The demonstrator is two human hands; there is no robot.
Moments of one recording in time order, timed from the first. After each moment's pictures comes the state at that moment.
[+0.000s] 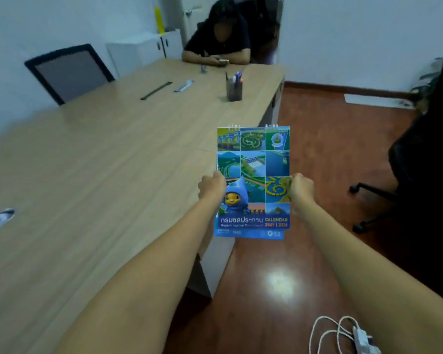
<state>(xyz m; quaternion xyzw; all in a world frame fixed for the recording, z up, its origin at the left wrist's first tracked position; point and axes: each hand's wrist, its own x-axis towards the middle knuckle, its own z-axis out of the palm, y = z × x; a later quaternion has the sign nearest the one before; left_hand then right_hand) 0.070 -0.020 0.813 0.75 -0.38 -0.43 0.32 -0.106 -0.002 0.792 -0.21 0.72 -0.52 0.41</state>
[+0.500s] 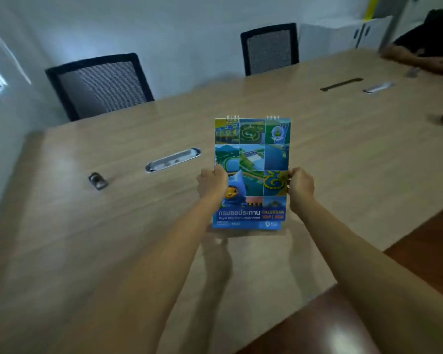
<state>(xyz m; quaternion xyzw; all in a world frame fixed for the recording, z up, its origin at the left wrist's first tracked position) 0.420 0.068 0.827 0.84 -0.15 -0.25 0.46 0.286 -0.048 0.788 -0.40 0.56 -0.40 0.60</state>
